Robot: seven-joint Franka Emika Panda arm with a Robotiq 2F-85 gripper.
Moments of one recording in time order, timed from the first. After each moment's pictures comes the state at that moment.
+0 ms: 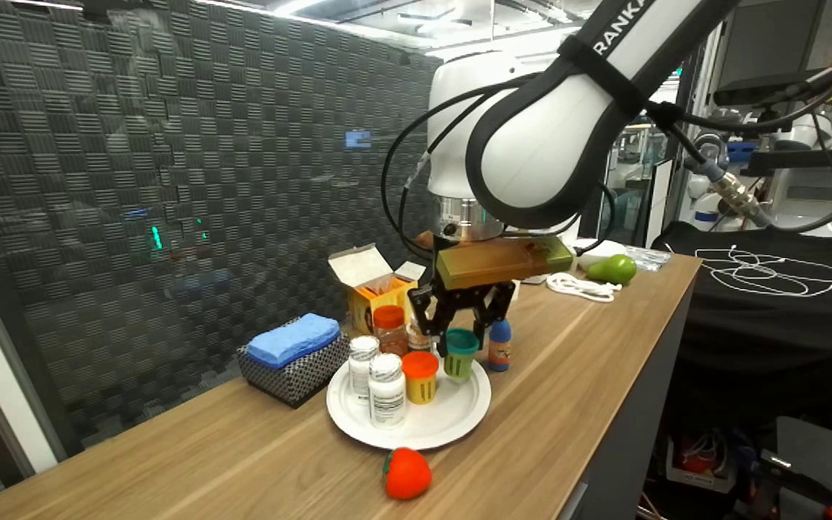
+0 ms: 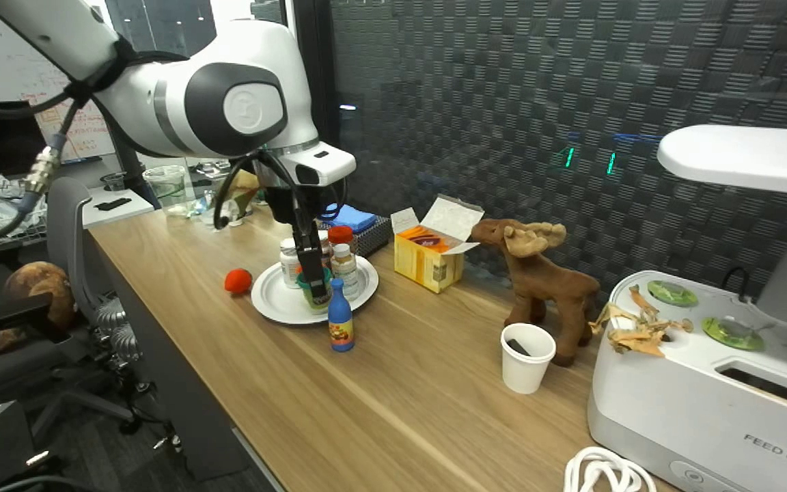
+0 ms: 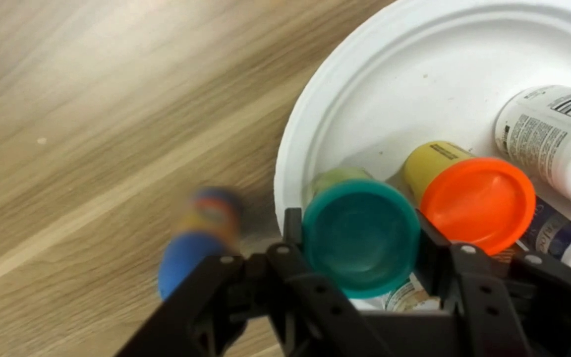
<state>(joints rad) 0.14 0.26 0.00 -2.21 -0.15 2.54 0.78</state>
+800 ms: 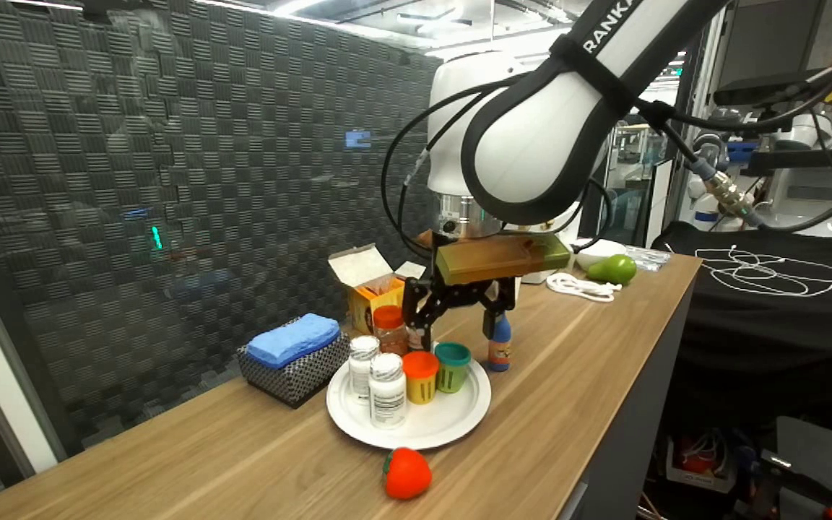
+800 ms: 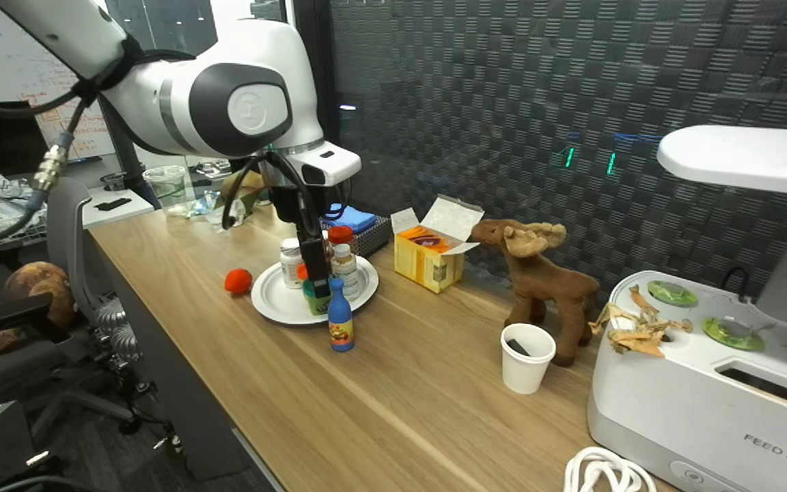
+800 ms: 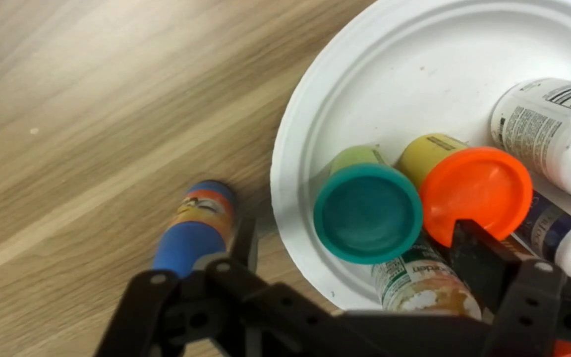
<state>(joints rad) 0.13 0.26 0.00 -2.20 -0.12 2.54 0.75</state>
